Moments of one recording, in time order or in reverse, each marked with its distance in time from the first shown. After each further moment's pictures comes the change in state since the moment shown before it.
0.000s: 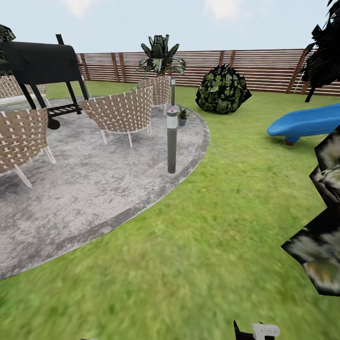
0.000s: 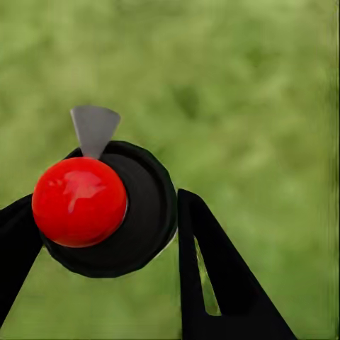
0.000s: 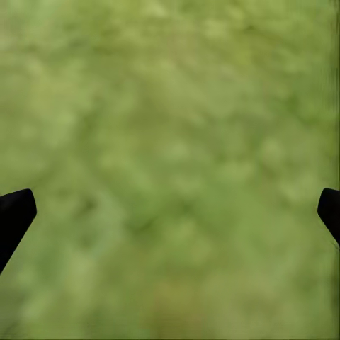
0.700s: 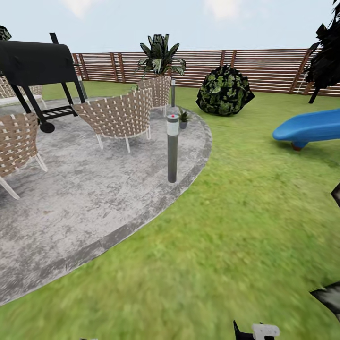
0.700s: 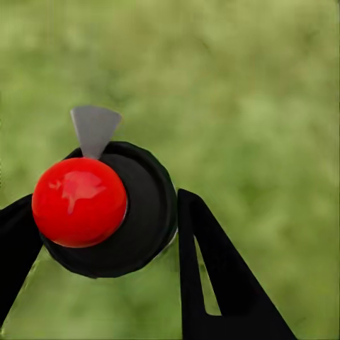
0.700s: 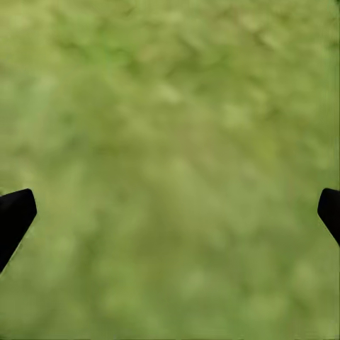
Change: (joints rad) left arm 0.000 0.000 0.000 0.000 0.000 -0.002 0.000; right arm 0.000 0.000 0.000 0.001 0.000 0.001 0.000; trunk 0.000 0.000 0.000
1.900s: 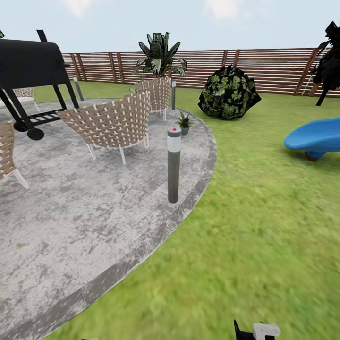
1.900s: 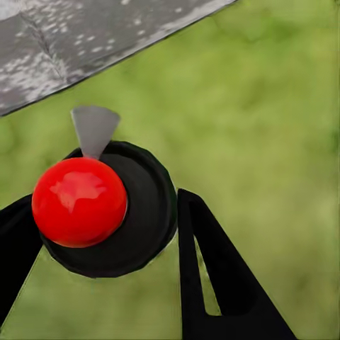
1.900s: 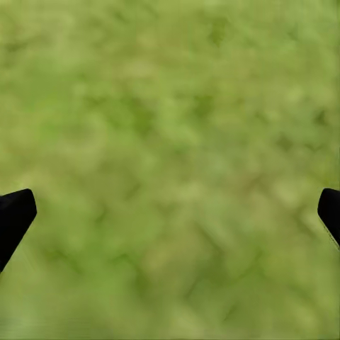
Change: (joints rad) left arm 0.000 0.000 0.000 0.000 0.000 0.000 0.000; right arm 0.000 0.000 -0.001 -0.005 -0.003 -0.002 -0.003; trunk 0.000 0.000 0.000
